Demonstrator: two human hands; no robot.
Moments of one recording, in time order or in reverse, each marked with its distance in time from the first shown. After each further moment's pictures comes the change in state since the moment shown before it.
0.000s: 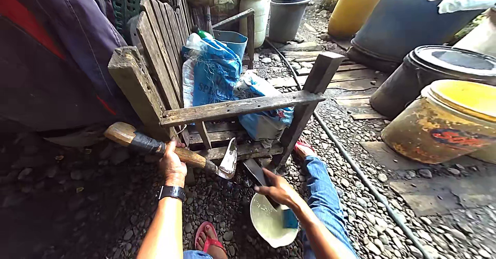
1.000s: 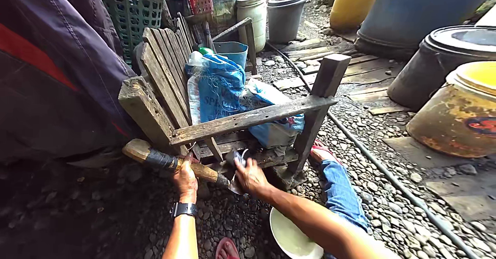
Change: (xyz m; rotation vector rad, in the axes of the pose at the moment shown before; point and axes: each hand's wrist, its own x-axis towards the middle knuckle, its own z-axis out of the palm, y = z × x) left_hand 0.017 -0.011 -0.006 0.052 -0.167 0.265; right_hand 0.096 -0.067 0.071 -0.544 0.094 -0.287
